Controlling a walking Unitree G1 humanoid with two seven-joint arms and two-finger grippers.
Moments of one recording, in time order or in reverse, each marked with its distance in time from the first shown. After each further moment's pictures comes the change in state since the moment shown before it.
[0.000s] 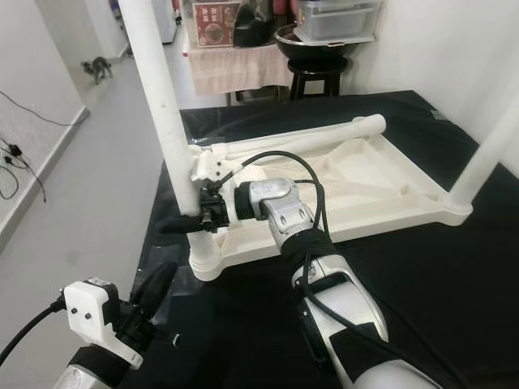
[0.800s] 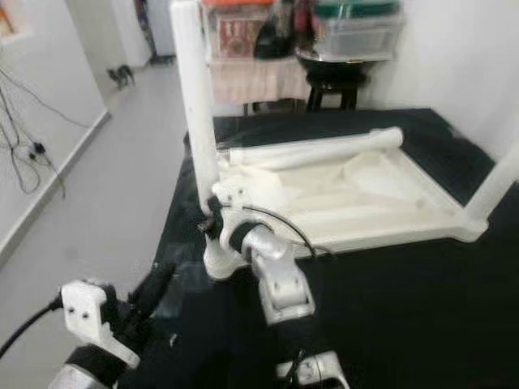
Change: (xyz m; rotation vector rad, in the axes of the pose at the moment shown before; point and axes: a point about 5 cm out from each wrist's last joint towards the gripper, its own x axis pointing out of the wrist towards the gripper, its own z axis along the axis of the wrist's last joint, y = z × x) left arm -0.005 0.001 0.000 0.001 0.011 0.009; right arm 0.003 0.037 -0.036 0.148 -0.042 -0.743
